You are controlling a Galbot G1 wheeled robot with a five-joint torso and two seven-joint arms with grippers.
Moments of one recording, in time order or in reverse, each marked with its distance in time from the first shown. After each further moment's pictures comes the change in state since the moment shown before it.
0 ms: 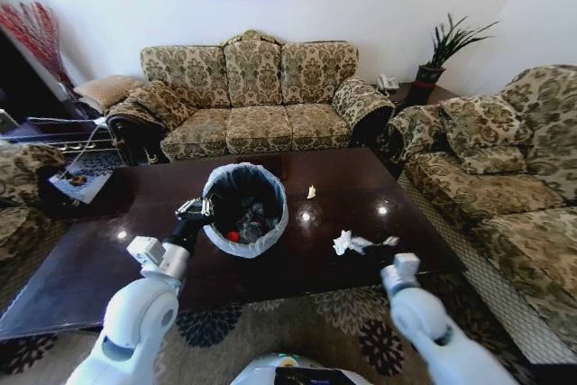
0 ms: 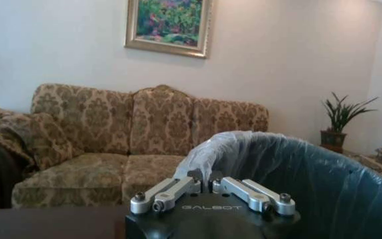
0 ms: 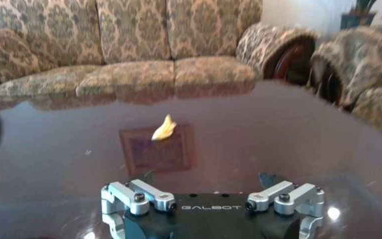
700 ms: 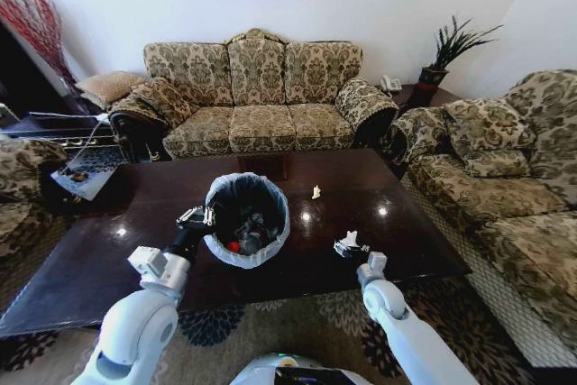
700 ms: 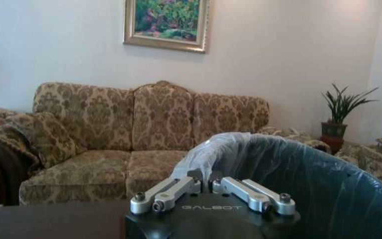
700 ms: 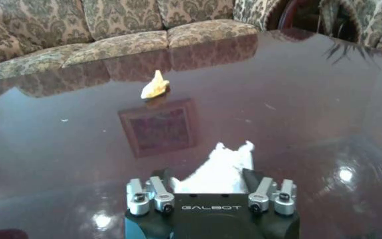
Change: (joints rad) left arm 0.039 -0.006 0.004 -0.021 0.033 0.002 0.014; right arm 0.159 0.095 -0.038 -0.325 0.041 0.060 -0.106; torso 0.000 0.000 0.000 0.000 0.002
